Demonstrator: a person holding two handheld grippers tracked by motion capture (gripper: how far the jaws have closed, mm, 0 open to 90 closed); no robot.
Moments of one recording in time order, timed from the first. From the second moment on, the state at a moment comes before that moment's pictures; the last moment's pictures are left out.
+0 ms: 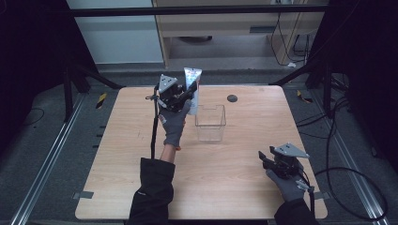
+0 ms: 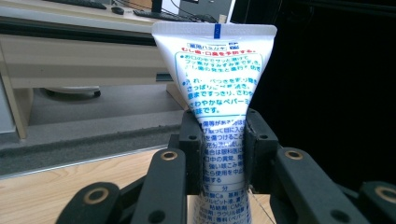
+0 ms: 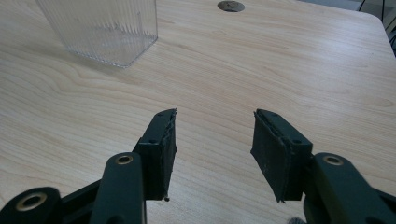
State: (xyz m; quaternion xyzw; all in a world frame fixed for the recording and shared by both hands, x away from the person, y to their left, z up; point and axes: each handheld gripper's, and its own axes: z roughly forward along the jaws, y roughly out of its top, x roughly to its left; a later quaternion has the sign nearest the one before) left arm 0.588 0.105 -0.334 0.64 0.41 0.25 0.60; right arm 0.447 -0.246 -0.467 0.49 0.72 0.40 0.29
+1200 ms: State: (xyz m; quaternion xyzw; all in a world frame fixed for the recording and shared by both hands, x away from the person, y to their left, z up) left arm 0.610 0.060 -0.376 0.69 0.40 0.23 0.56; right arm 0.448 -0.247 -0.469 0.49 0.72 0.40 0.29
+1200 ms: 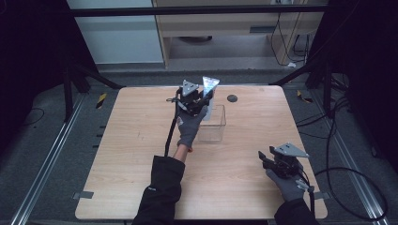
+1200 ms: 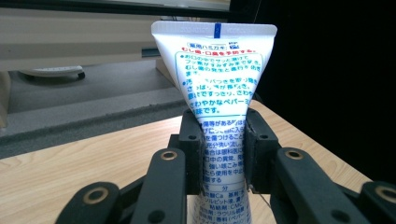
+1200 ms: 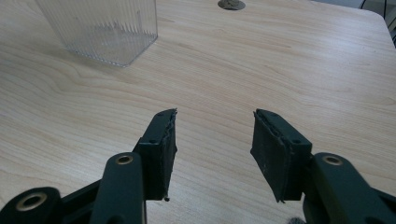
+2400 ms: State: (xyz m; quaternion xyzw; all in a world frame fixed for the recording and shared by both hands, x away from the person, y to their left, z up) left arm 0.604 0.067 -0.431 0.70 0.41 0.23 0.53; right arm 0.446 -0.246 -0.467 0.48 0.72 0.40 0.29
